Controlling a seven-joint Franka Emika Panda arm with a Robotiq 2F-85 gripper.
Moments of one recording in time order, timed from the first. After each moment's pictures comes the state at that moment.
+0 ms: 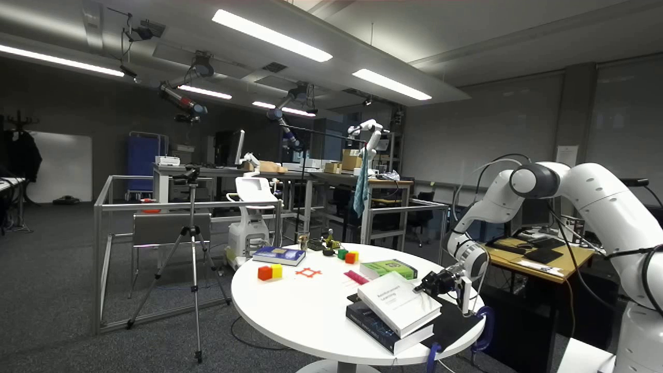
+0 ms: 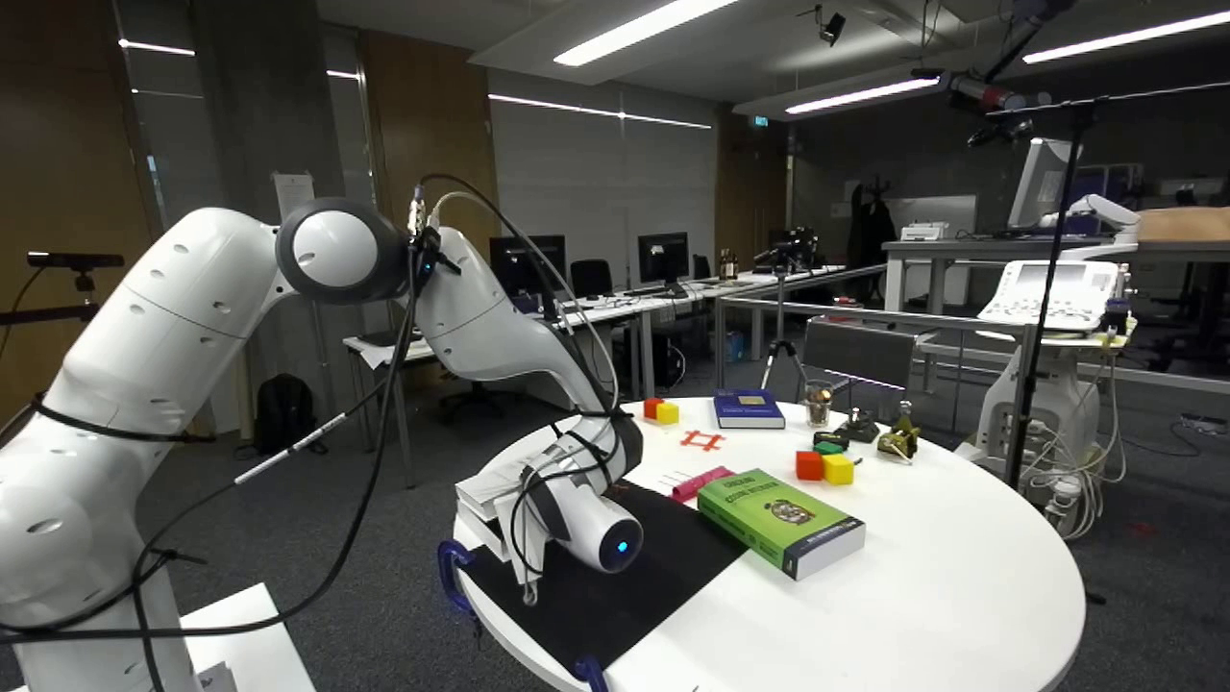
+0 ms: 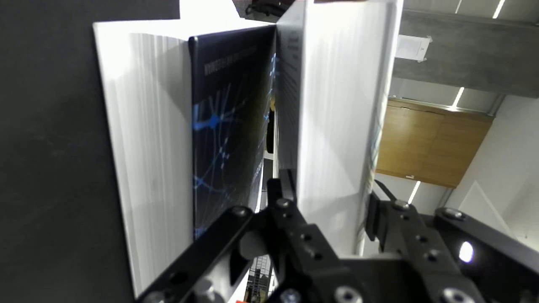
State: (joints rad) arm -0.22 0.67 -0.12 -2.06 1.45 1.66 -1.30
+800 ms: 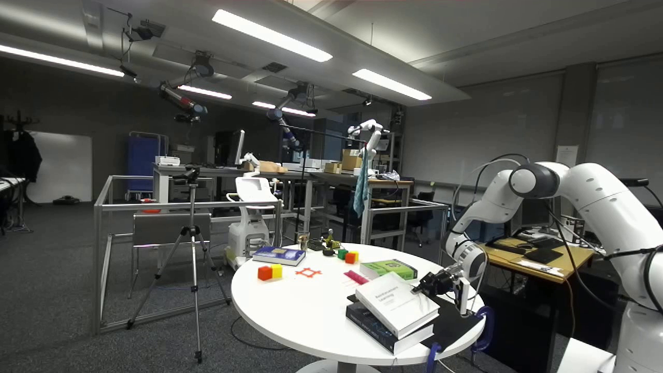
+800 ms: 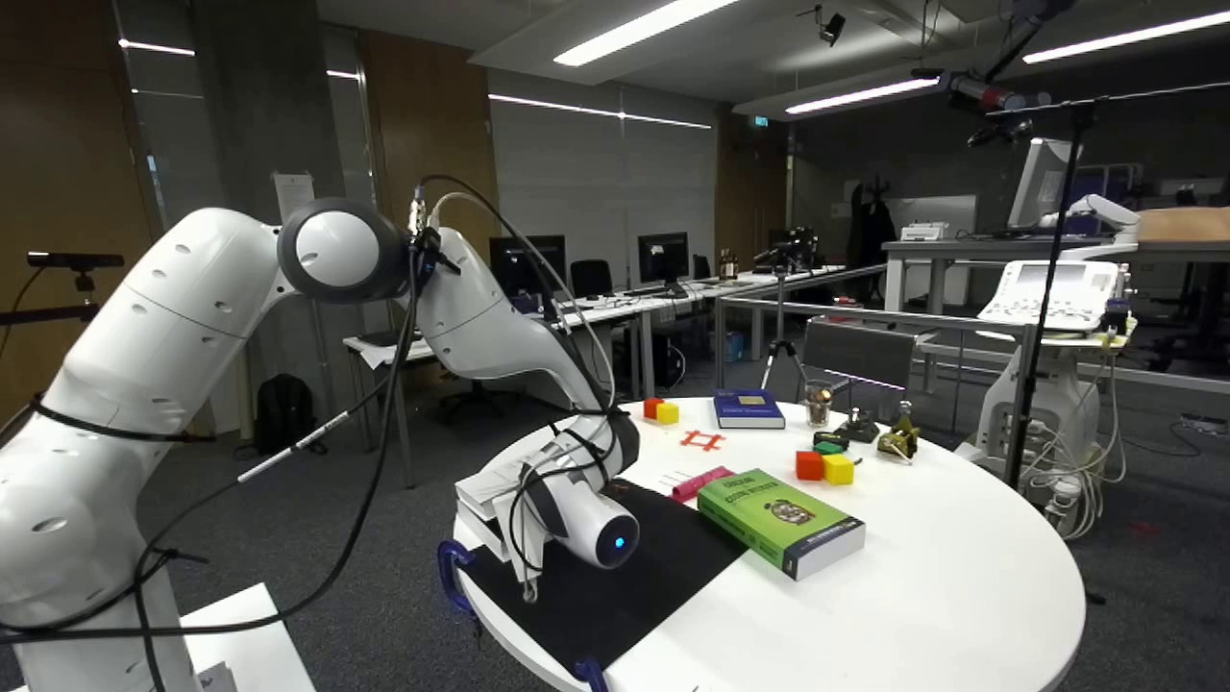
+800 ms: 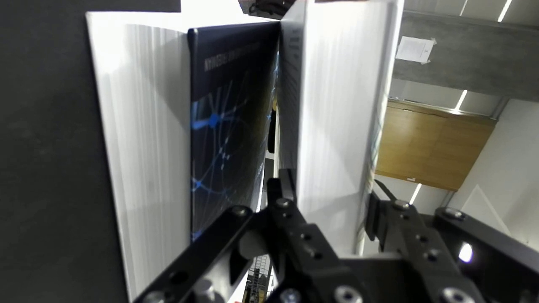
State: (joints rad) arm -0.20 0.67 -0.12 -2.06 1.46 1.68 -1.32
